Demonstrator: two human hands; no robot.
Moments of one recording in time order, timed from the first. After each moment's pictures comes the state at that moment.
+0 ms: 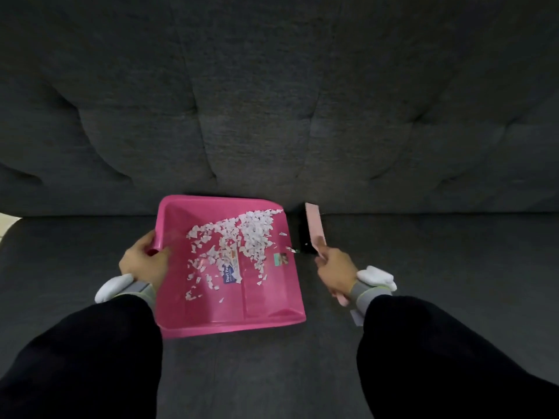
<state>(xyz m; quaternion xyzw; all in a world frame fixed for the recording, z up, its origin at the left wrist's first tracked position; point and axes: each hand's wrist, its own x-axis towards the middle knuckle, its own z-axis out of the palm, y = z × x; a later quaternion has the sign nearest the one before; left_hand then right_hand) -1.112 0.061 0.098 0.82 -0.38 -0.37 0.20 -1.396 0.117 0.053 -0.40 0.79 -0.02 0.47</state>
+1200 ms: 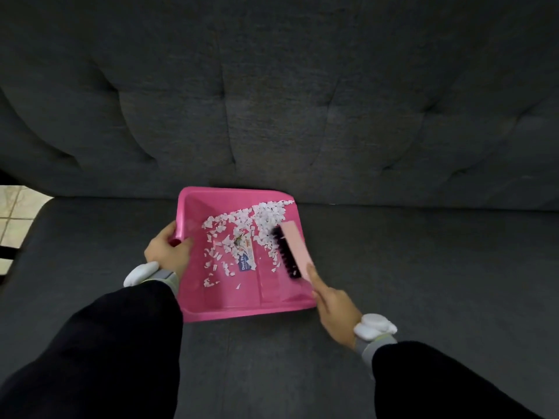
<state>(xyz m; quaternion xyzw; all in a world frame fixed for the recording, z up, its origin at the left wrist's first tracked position) -1.099 0.090 0.094 0.81 -0.38 -0.40 0.21 -1.362 0.218 0.039 -0.59 0.68 -0.05 0.44</state>
